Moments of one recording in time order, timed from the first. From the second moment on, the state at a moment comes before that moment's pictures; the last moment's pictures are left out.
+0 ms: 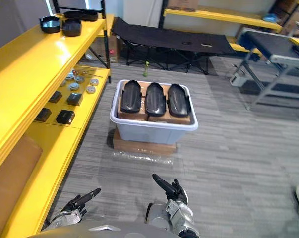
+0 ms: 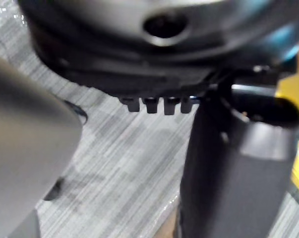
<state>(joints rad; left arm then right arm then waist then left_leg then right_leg) 0.04 0.05 0.25 1.02 -0.35 0.11 -0.03 0.03 0.01 -0.29 0.99 0.36 -0.08 0.06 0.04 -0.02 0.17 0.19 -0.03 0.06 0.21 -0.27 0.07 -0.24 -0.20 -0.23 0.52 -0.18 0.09</state>
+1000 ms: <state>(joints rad) 0.02 0.07 0.27 1.07 -0.38 0.09 0.01 0.09 -0.01 -0.24 1.02 0.17 -0.08 0.14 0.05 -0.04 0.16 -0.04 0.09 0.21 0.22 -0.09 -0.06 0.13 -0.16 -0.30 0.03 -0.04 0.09</state>
